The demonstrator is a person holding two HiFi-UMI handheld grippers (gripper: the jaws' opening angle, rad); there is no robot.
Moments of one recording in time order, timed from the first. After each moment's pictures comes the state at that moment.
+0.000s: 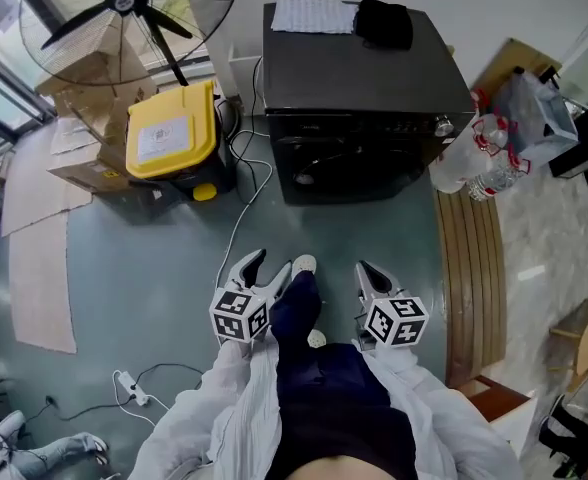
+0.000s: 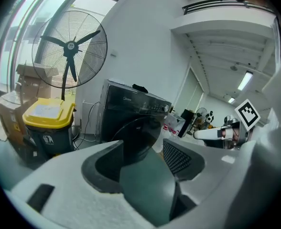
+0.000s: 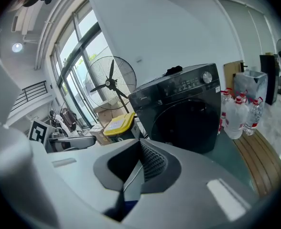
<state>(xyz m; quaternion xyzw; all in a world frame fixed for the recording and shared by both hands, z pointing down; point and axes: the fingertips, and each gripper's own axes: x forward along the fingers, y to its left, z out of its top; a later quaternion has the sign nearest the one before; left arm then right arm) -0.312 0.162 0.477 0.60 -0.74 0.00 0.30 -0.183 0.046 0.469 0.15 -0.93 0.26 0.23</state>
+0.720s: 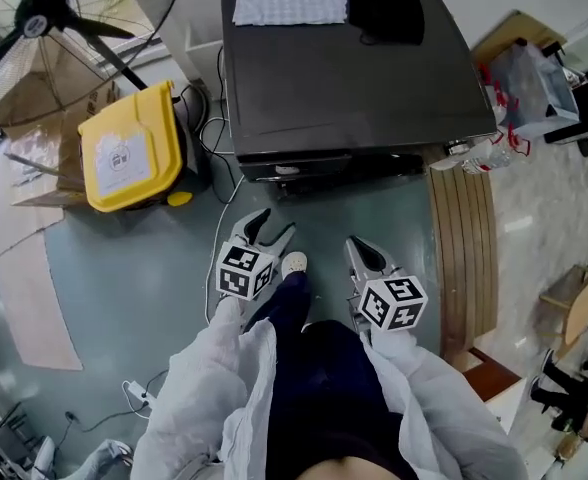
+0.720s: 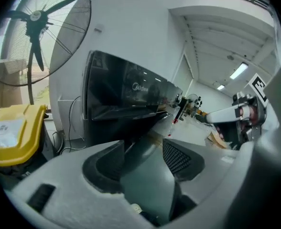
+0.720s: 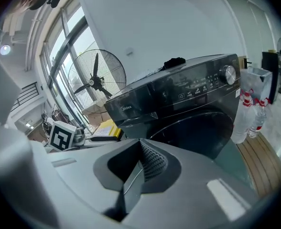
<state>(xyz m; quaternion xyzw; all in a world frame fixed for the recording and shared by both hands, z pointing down) -0.449 -0.024 0.554 0.66 -0.67 0.08 0.34 -0.326 -0.080 0.492 0.17 -0.91 0.28 0.26</state>
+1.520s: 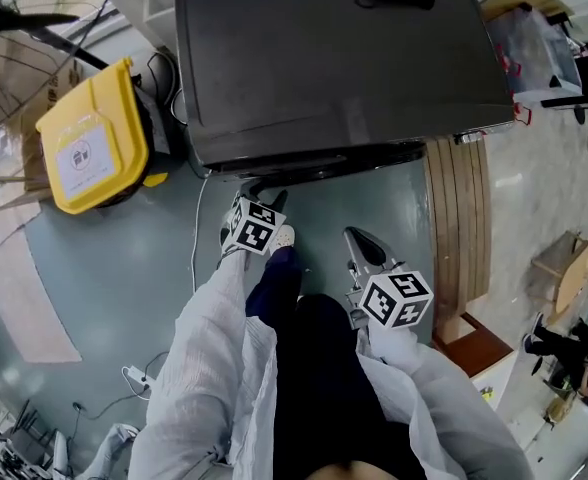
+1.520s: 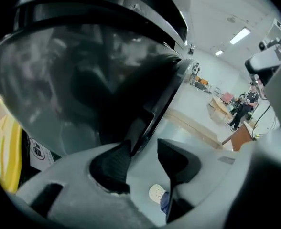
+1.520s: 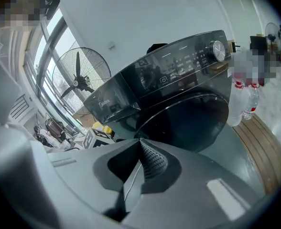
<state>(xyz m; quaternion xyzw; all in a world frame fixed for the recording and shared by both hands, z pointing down) -0.466 -0.093 0.709 0.66 -0.60 0.25 0.38 -0.331 -0.115 0.540 0.20 -0.87 0.35 0.28</state>
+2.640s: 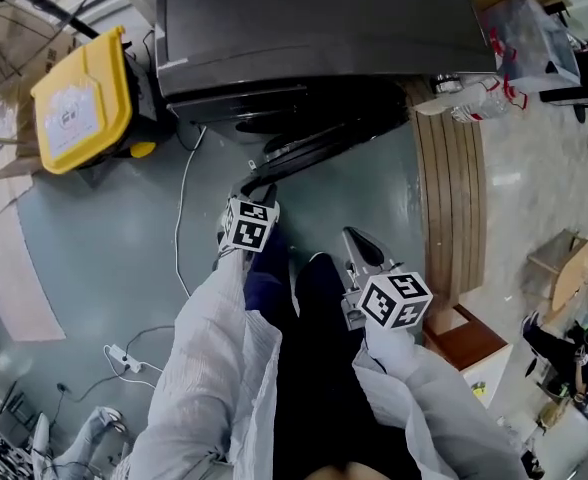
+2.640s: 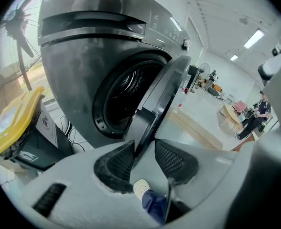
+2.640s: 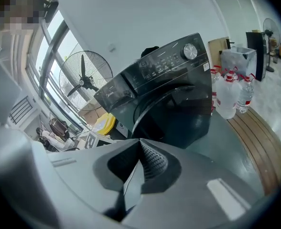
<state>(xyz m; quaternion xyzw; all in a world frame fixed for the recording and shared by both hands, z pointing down) -0.373 -0.039 0.721 0.60 -0.66 0.22 0.40 -0.219 -0.075 0.544 0.19 -0.87 0.36 0.29</state>
